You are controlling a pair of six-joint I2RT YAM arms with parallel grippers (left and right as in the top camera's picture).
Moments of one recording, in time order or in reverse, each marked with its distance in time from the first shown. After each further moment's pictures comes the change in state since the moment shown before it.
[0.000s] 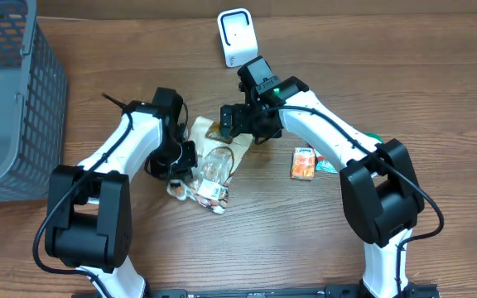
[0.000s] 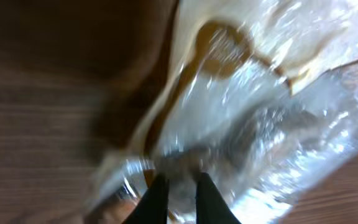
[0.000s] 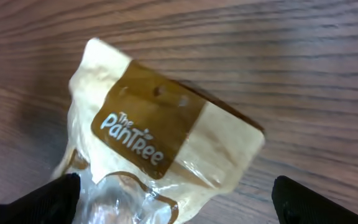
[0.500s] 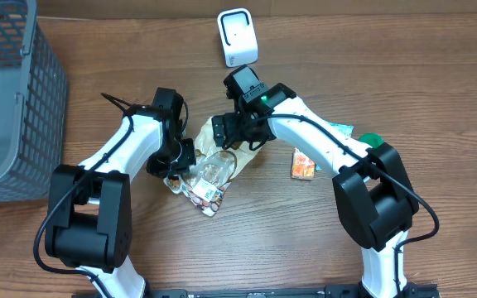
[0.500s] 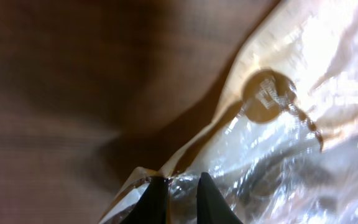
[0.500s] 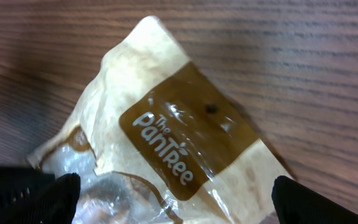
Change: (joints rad) left arm 0.000 0.000 -0.028 0.119 -0.078 -0.003; right arm 0.062 0.000 0.000 -0.022 0.084 -0.072
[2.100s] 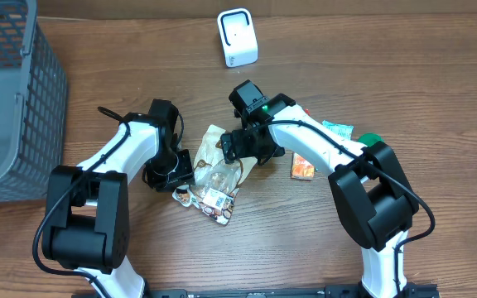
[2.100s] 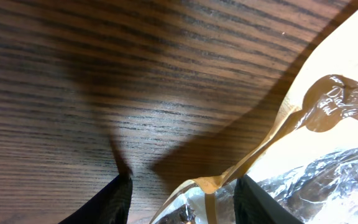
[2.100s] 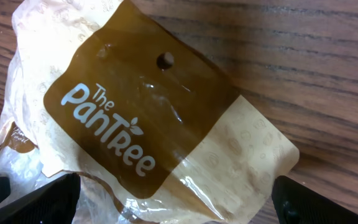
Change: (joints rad) left arm 0.026 -0.008 -0.075 -0.050 0.071 -0.064; right arm -0.001 0.000 -0.106 -0.037 -0.007 -0.011
